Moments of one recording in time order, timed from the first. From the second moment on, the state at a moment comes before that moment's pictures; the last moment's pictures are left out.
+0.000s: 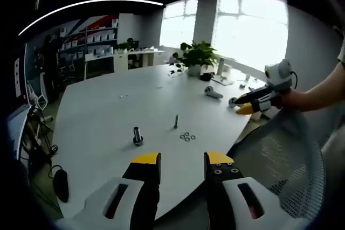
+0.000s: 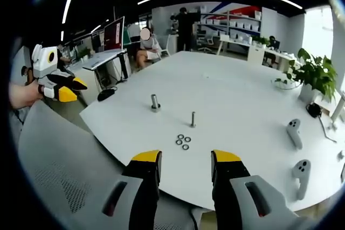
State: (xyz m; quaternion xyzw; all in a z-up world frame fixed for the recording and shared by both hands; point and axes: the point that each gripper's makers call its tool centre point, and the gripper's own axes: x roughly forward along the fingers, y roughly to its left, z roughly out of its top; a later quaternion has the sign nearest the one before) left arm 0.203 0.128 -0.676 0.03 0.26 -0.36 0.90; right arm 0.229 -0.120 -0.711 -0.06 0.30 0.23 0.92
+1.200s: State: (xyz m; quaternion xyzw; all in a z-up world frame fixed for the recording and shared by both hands) left arm 0.203 0.133 -0.676 0.03 0.25 -0.35 0.90; right arm 0.256 -0.114 -0.723 -0.11 0.35 0.27 0.89
